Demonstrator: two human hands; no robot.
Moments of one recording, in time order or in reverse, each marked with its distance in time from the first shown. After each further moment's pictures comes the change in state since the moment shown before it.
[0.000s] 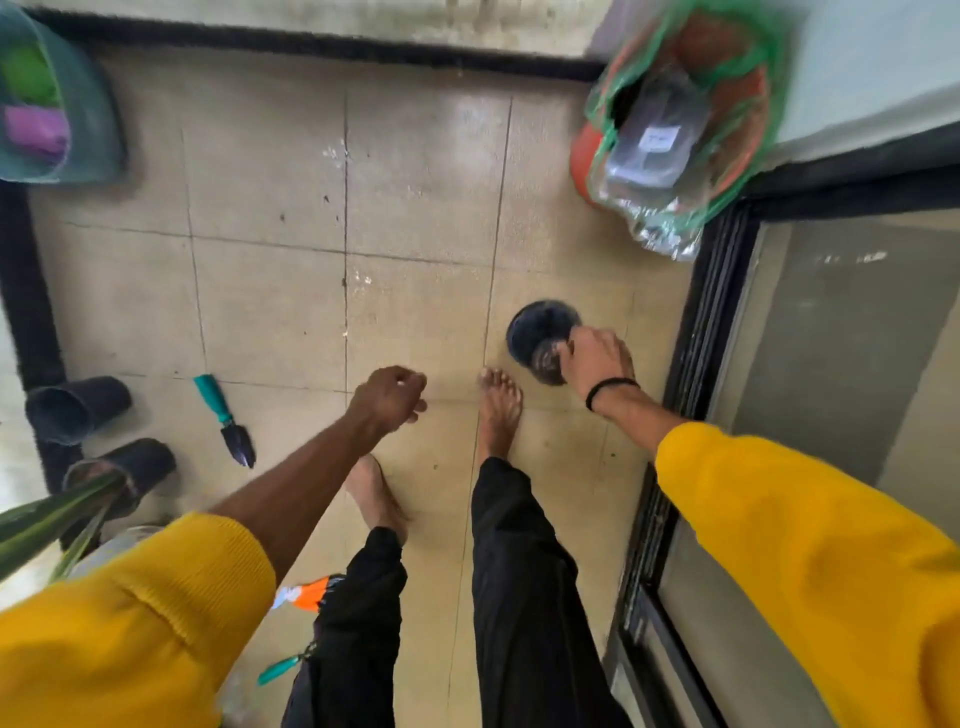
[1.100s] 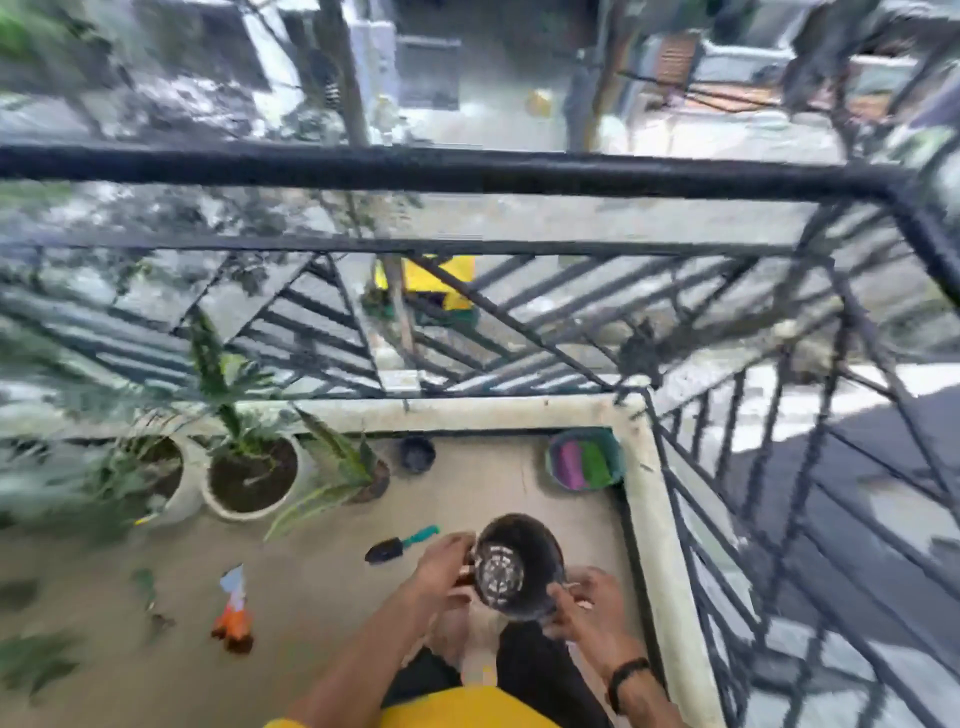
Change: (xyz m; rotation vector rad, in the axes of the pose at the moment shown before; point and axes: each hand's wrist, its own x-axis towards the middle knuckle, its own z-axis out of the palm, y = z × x) left_hand -0.375 -0.191 -0.328 -1.928 0.327 0.006; right_hand -0.383 -0.580 -0.239 0.021 -0.450 -0.670
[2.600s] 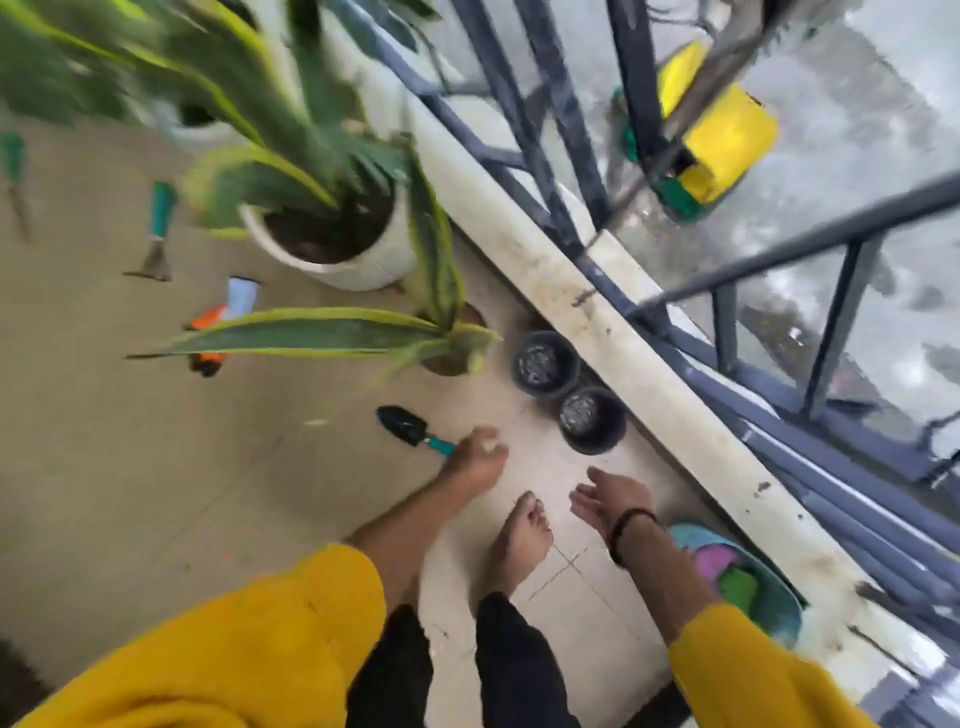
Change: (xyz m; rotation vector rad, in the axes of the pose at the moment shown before) left_hand 0.510 -0.049 -0.087 -0.238 0.317 -0.104; right_hand 0.550 0.044 0.270 -0.489 -0.204 0.433
